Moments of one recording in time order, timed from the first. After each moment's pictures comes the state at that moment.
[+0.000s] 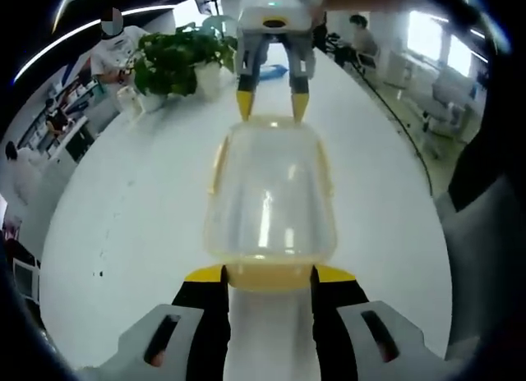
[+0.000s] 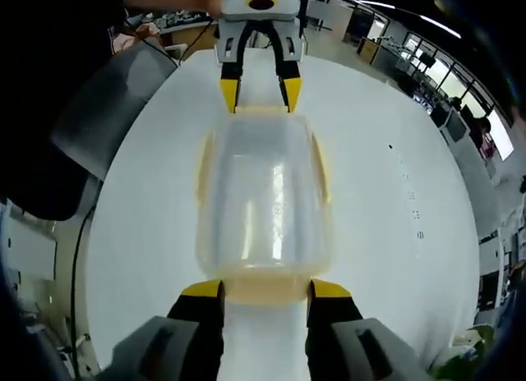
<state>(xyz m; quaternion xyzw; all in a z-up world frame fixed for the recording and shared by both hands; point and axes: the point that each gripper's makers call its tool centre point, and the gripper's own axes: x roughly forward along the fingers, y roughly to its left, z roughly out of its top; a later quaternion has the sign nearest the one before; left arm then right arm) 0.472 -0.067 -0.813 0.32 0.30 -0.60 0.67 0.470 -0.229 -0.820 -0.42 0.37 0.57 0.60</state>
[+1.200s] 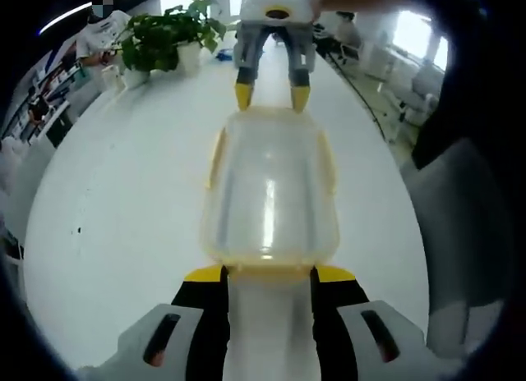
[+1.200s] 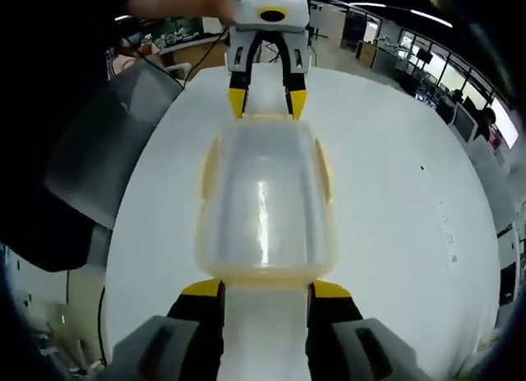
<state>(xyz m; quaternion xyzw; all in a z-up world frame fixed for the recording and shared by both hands) 0.433 0.020 -0.826 0.32 0.35 -0.63 0.62 0.418 -0.141 -0.832 -0.35 0.37 0.60 0.61</state>
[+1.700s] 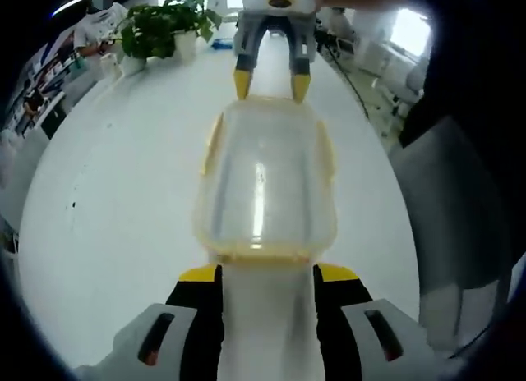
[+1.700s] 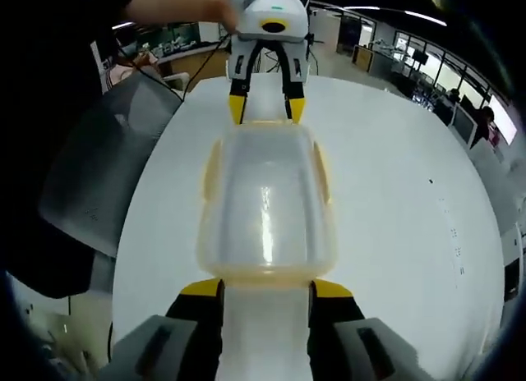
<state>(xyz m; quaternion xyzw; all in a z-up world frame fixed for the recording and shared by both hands) 0.420 0.059 -0.832 0.32 0.37 -0.63 0.61 0.410 -0.117 -0.828 -0.34 0.37 0.60 0.62</state>
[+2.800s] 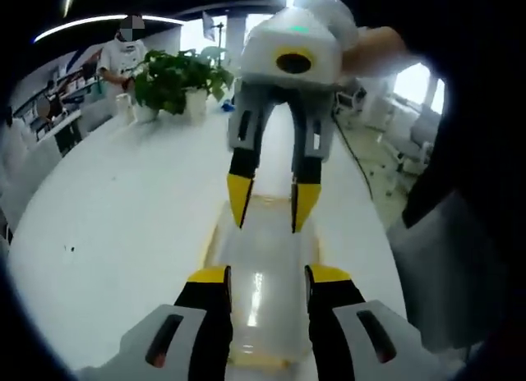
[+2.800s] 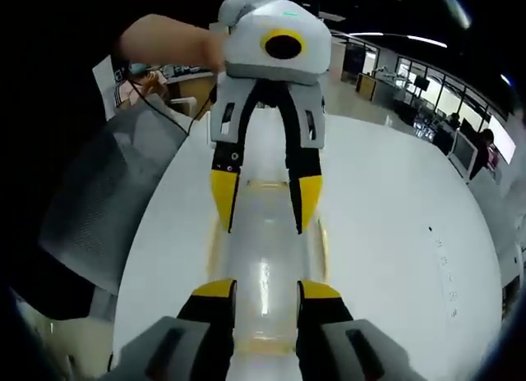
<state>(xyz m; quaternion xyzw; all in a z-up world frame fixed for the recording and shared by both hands) 0.414 -0.035 -0.786 0.20 0.28 -0.66 0.67 0.411 -0.049 -0.798 -0.31 0.30 0.64 0.64</state>
